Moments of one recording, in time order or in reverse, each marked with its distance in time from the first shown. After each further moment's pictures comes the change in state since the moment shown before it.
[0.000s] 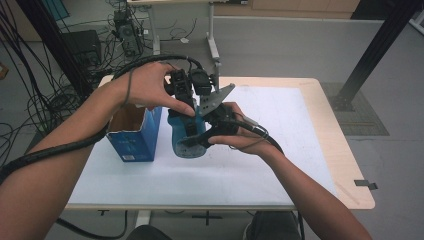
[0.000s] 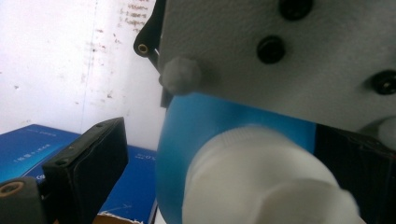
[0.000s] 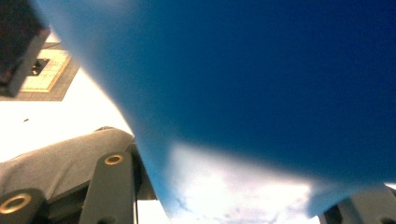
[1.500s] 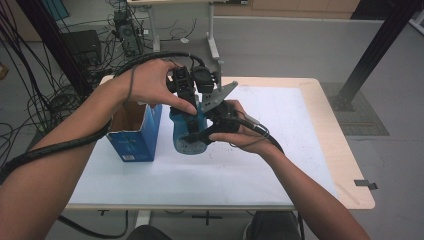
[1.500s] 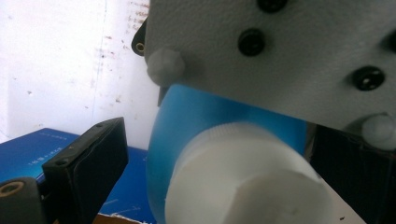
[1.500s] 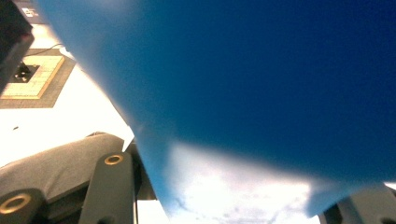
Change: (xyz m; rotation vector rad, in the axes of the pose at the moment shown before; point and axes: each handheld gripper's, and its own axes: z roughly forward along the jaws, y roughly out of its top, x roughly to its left) left arm 0.002 0.004 -0.004 -0.004 0.019 0.014; right arm -0.004 0.000 -0.004 -0.016 -0.030 0.024
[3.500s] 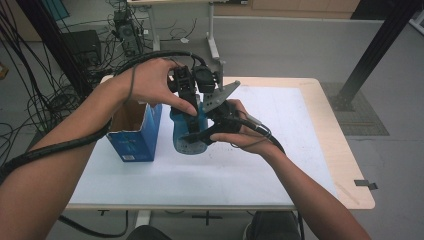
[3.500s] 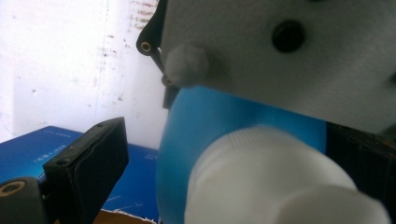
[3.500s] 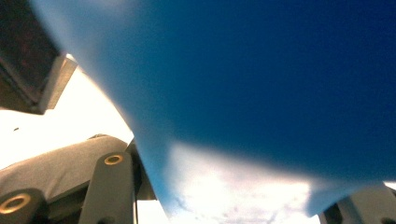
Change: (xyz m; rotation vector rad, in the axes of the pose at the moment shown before) left arm -0.003 0.002 -0.002 0.012 0.012 0.003; right arm 0.004 0.003 -0.005 -0.014 -0.003 -0.019
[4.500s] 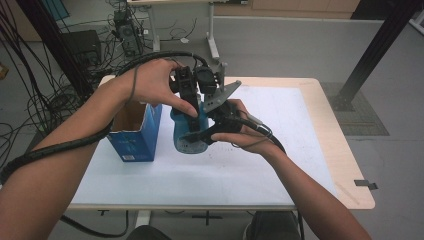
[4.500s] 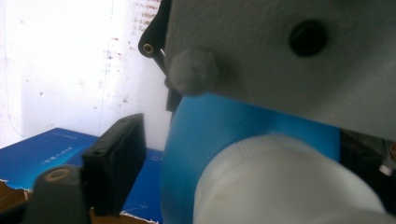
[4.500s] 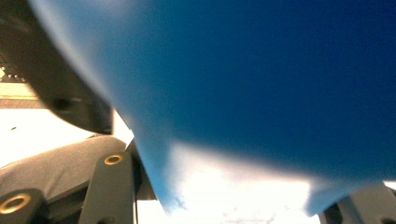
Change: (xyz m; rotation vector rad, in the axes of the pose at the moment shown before) left arm -0.002 0.003 0.001 0.003 0.022 0.011; right arm 0.000 0.001 -0.003 -0.003 -0.010 -0.013
